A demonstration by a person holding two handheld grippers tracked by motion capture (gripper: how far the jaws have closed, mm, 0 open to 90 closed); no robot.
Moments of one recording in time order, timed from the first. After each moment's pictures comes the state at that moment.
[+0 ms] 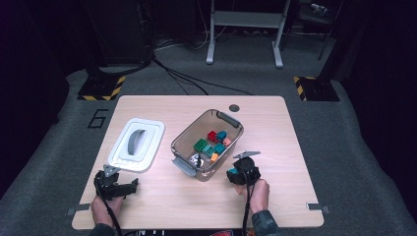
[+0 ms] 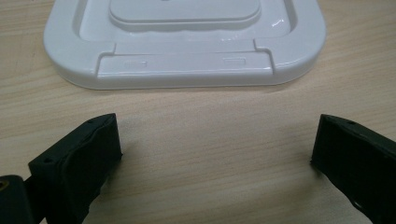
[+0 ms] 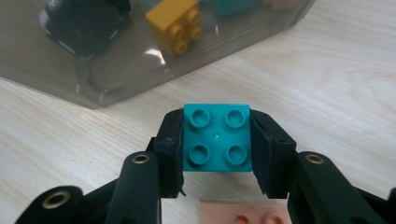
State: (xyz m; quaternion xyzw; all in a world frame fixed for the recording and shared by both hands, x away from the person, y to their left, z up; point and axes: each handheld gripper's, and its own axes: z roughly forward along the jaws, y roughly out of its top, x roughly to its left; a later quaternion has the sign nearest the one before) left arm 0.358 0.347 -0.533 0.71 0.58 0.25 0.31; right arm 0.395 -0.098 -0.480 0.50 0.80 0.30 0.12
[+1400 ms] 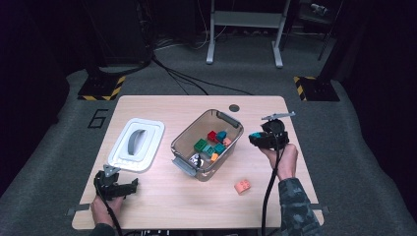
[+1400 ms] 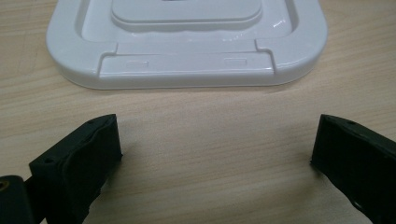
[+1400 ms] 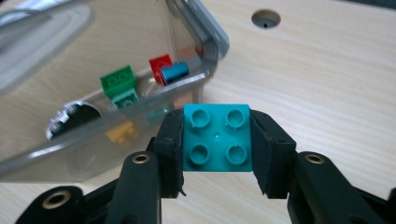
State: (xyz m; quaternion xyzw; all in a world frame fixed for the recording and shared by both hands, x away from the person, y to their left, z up) left arm 0.357 0.346 -0.532 0.71 0.58 0.25 0.30; right arm 0.446 -0.163 -0.368 0.50 0.77 0.34 0.17
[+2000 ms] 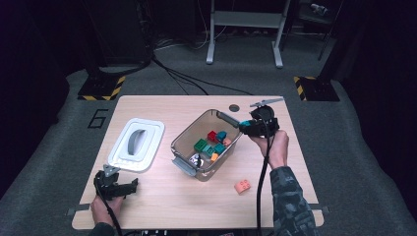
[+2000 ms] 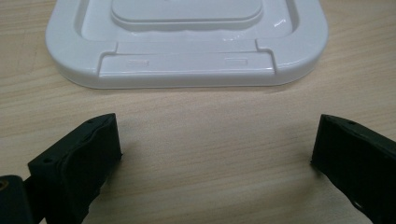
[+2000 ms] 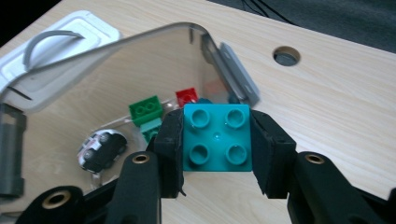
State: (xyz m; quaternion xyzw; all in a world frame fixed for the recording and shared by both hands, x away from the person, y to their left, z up) left arm 0.358 0.347 -0.532 0.71 0.58 0.25 0.30; right arm 0.462 -0.128 -0.334 0.47 0.79 0.36 0.17
